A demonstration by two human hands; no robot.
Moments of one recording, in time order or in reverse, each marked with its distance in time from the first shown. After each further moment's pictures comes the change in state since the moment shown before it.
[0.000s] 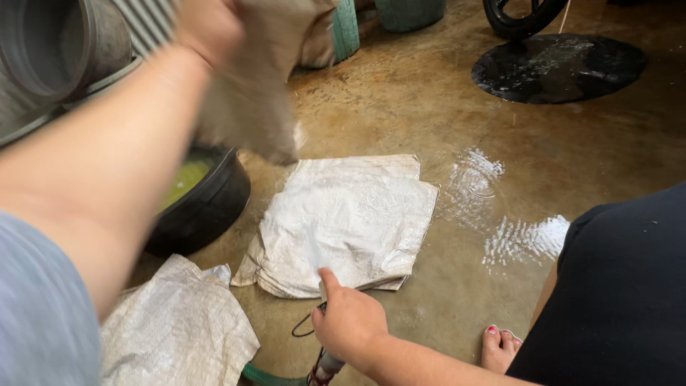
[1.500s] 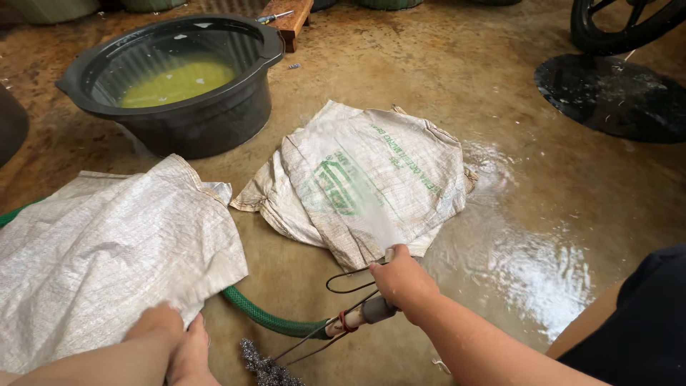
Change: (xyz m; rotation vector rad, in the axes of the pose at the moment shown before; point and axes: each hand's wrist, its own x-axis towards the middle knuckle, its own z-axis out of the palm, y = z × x) left_hand -0.664 0.212 -0.073 0.385 -1.226 -1.790; right_hand 0.049 0.039 0.020 0.014 -0.067 0.495
